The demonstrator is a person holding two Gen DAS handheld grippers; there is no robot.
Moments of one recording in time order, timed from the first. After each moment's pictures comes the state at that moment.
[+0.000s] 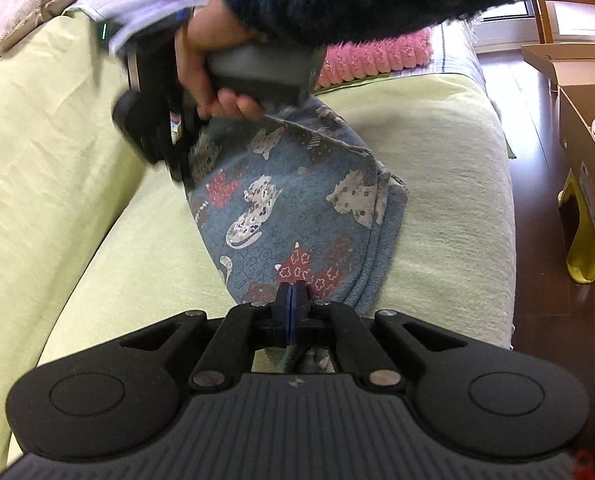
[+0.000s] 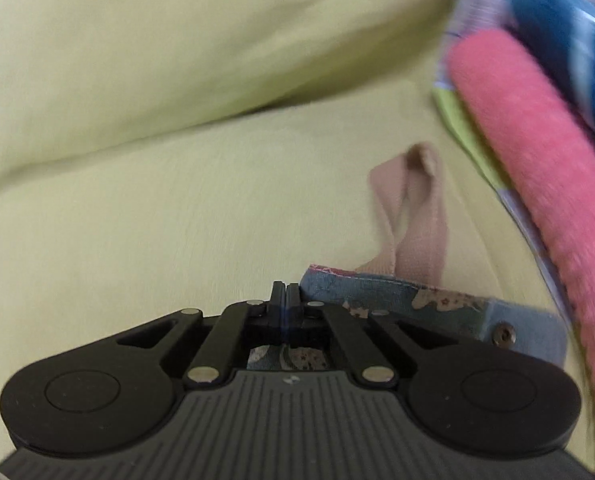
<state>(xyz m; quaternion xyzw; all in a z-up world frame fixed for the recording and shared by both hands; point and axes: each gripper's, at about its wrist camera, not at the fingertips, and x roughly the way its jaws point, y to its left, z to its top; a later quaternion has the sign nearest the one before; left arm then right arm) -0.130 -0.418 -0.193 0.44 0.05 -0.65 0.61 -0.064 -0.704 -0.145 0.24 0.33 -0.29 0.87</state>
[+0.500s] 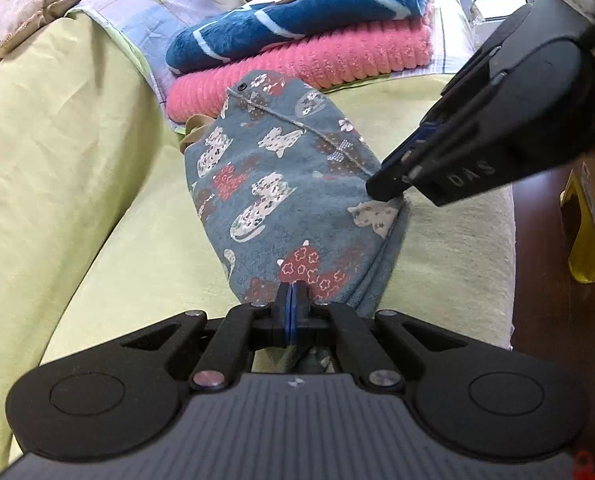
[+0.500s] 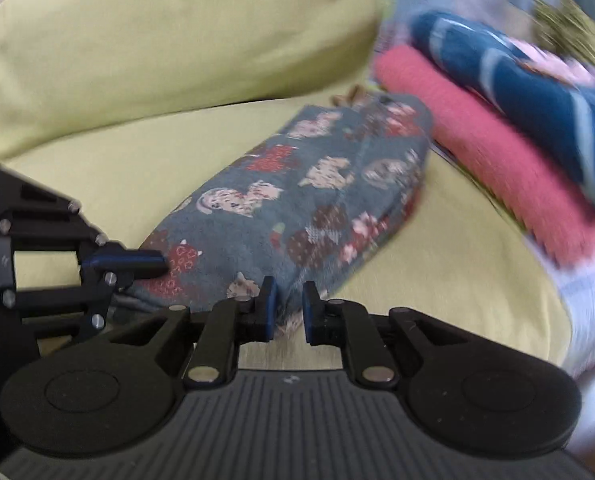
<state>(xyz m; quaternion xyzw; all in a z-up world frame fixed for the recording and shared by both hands) -0.134 -0.411 -0.198 0.44 0.05 -0.64 0.62 -0.232 -0.506 -0.185 0.17 0.28 -0.35 0.88</state>
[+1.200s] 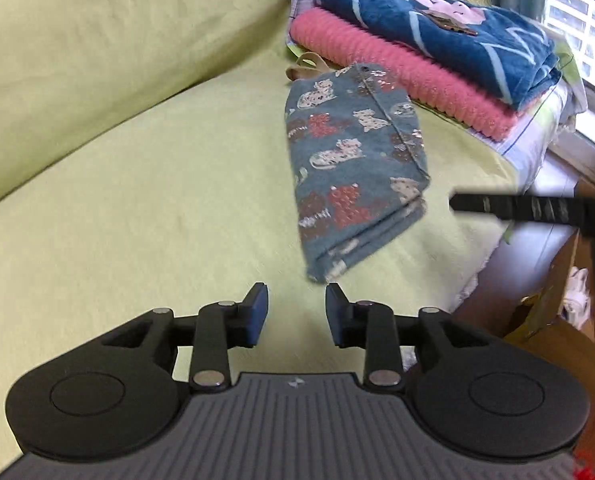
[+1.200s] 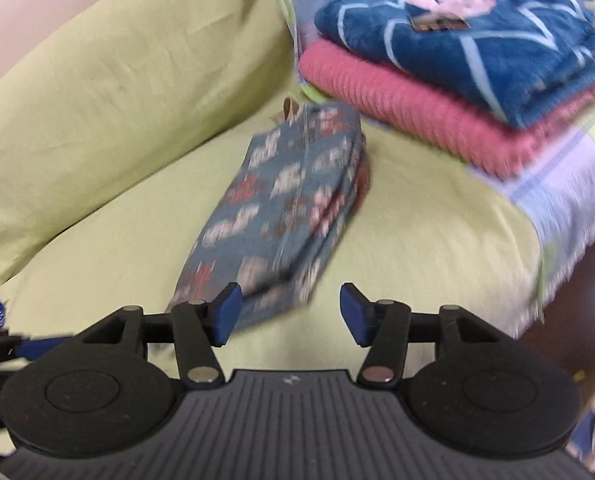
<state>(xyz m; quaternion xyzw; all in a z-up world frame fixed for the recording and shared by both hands) -0.104 -0.332 -0.119 0.29 0.32 -0.57 0.70 -0.289 -0.467 -0.143 0.33 0.22 -0.39 0.83</state>
